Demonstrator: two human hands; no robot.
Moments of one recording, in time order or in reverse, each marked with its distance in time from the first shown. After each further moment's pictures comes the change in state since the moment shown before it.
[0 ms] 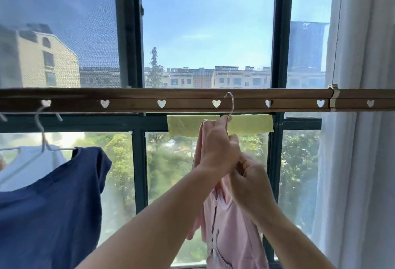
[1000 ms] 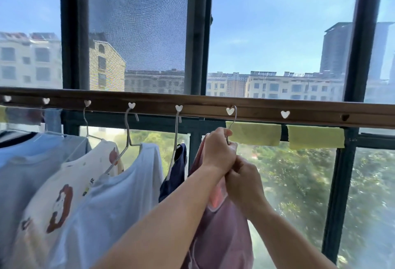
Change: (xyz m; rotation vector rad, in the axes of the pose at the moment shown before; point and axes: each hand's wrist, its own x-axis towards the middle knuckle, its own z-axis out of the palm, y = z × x) left_hand 0.006 -0.123 -0.179 0.098 0.157 -0.145; right_hand 0.006 -0.057 0.209 -0.033 -0.105 0.063
